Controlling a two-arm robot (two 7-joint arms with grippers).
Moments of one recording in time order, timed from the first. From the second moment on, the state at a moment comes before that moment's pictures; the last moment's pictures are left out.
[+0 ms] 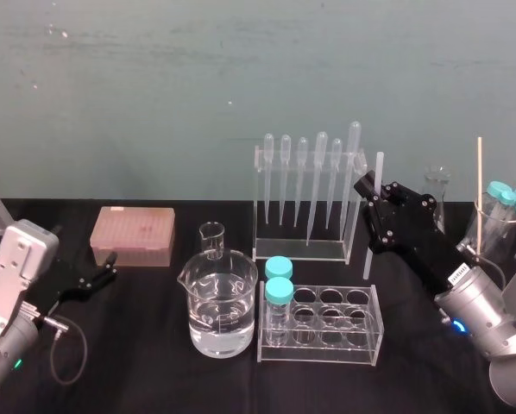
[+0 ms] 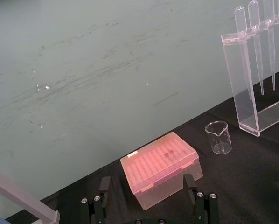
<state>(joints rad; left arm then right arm) -0.20 0.60 0.45 -1.41 -0.25 -0.12 0.03 0.29 0.33 -0.29 -1.24 0.55 -0.61 0.66</state>
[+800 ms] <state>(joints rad) -0.20 0.60 0.45 -1.41 -0.25 -0.12 0.03 0.29 0.33 -0.29 -1.24 0.55 -0.61 0.66</state>
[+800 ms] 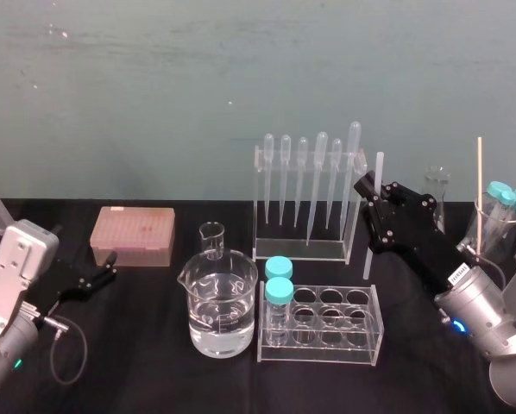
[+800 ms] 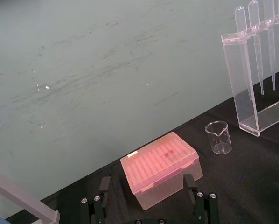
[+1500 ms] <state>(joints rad) -0.20 0.60 0.45 -1.41 -0.25 -0.12 0.03 0.28 0.33 -0.28 -1.26 0.57 -0.55 0.68</state>
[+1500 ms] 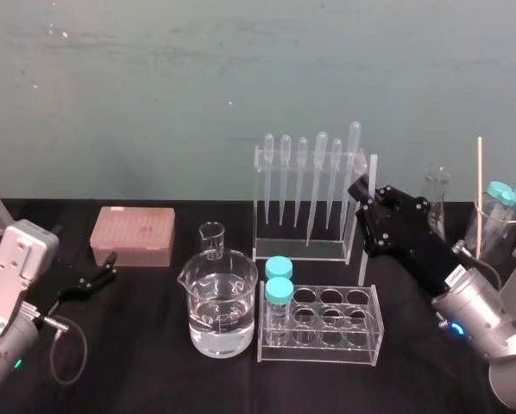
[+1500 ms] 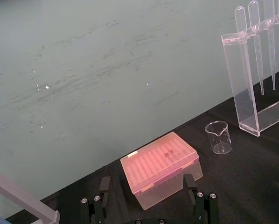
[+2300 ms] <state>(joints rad) -0.20 0.60 0.45 -1.41 -0.25 -0.12 0.03 0.16 0.39 -0.26 -1.42 0.54 -0.43 0.64</state>
